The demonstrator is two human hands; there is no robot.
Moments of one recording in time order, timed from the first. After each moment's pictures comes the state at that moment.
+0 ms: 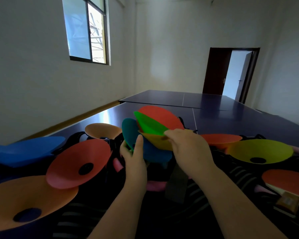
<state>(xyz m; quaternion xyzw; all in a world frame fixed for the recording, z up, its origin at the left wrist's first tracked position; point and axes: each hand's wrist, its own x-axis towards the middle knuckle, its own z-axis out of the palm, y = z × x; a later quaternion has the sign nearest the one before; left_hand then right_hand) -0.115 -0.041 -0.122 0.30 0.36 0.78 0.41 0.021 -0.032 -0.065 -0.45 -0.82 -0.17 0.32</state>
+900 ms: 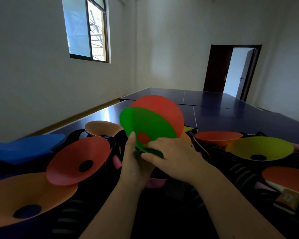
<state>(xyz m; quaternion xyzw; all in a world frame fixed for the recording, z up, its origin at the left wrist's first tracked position) -0.122 -0.053 -0.114 0.29 0.17 0.71 0.61 0.003 -0.045 -0.068 -0.37 -0.90 -0.06 0.22</state>
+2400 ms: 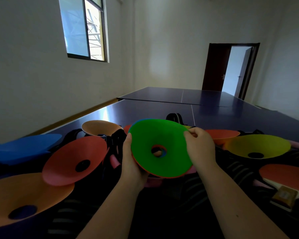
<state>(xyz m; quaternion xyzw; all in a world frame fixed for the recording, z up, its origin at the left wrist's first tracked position) -0.118 -0.046 -0.118 0.26 0.24 0.71 0.61 0.045 0.008 -0.093 -0.57 -0.59 0.17 0.55</state>
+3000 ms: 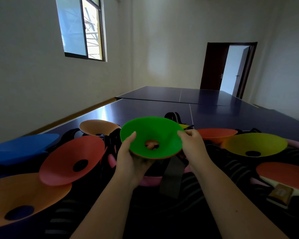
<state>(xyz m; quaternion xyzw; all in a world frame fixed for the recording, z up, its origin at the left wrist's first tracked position) -0.125 -0.044 -0.116 0.24 0.22 0.70 0.64 0.034 0.006 -0.094 -0.51 -0.49 0.42 0.57</state>
